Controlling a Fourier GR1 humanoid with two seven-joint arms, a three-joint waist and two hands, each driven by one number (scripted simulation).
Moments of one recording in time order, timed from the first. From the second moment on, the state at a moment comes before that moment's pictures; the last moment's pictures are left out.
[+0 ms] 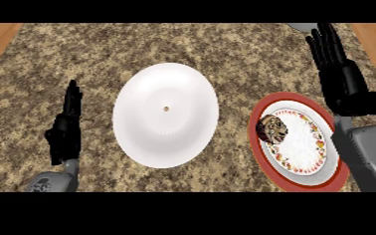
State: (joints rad) left arm -0.08 0.24 -0.09 -1.36 0.06 0.42 -0.15; right arm -0.38 -0.47 0.15 -1.40 -0.37 -0.16 -0.22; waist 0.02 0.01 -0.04
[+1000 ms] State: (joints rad) left arm -0.02 0.24 -0.14 -1.41 0.22 0.17 0.11; right arm 0.03 -0.45 -0.23 -1.36 -0.49 -0.33 -0.35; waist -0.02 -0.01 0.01
